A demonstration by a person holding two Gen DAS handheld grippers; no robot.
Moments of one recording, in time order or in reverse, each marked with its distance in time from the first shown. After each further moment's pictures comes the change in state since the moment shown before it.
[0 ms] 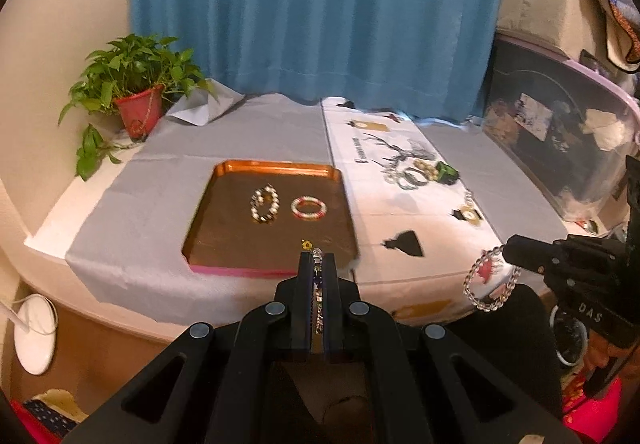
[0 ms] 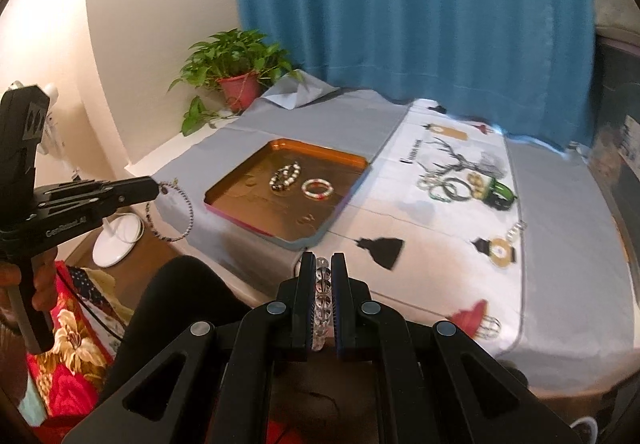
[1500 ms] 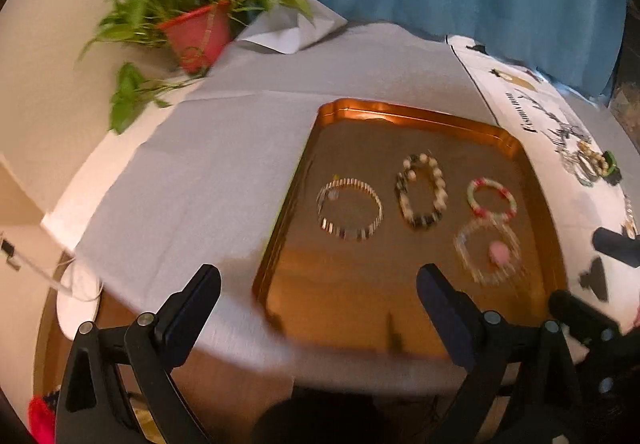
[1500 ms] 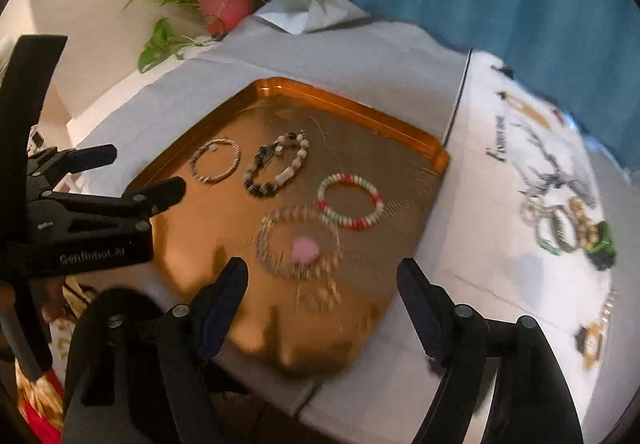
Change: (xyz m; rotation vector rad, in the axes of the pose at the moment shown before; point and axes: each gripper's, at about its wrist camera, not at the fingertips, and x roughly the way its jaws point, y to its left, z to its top) left arm 0.165 0.103 0.007 -0.098 0.202 0.305; right arm 0.241 0.034 0.057 -0.093 0.231 -0.040
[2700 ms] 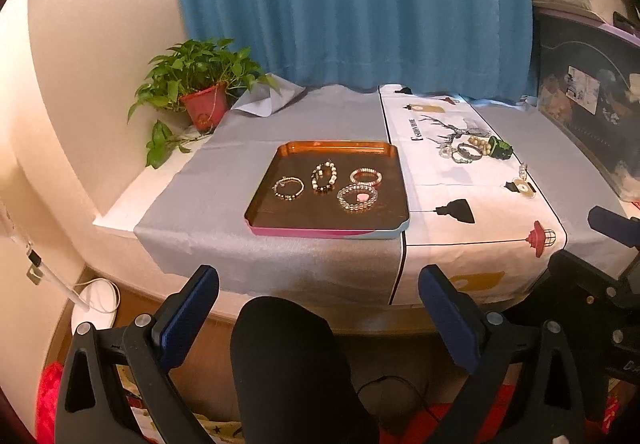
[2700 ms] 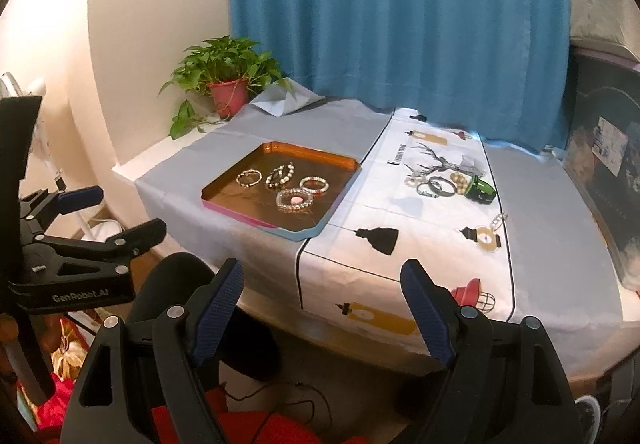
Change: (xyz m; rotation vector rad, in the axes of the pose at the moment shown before) left arm -0.212 -0.063 -0.107 0.090 -0.205 -0.029; right arm -0.241 0.006 -0.155 0.120 -0.285 -0.081
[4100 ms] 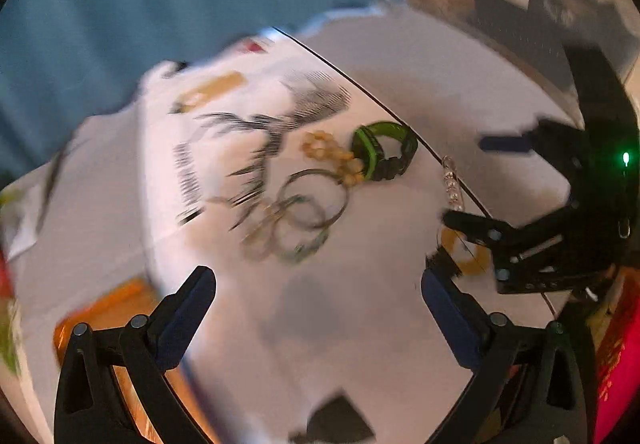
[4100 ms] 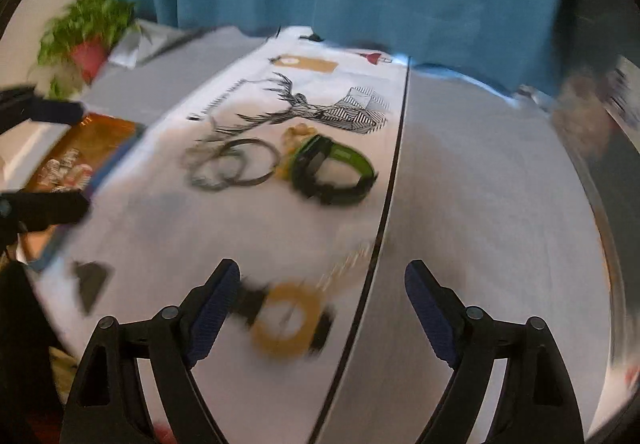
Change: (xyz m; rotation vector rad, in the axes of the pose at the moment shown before) left arm 0.282 -0.263 0.179 0.521 0.299 -0.470; right arm 0.248 -0.301 0.057 0.013 0.269 -0.116
